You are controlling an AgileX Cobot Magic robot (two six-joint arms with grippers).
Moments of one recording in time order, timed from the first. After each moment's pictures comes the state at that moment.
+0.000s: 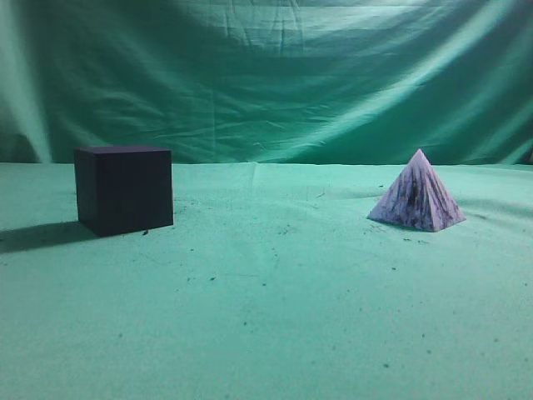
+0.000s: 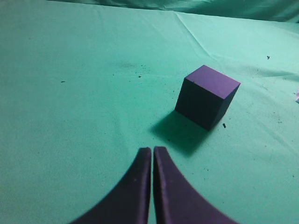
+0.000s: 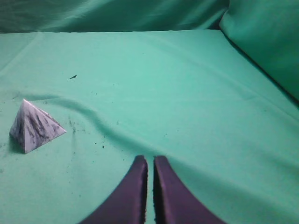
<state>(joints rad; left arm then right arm) -0.18 -0.02 0.02 -0.25 0.36 0.07 0.03 -0.01 0.03 -0.03 0.37 0.03</state>
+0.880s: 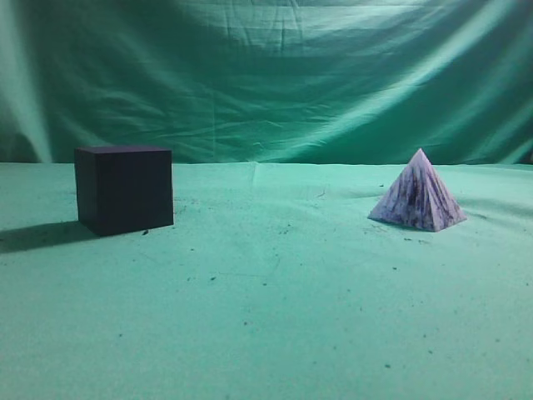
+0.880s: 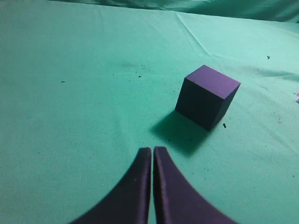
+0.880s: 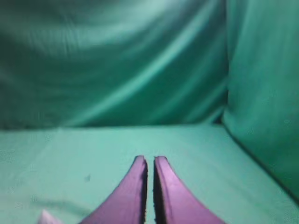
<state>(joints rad) -0.18 -0.02 0.02 -0.25 0.36 0.07 0.03 -0.01 0.03 -0.01 0.10 0.02</state>
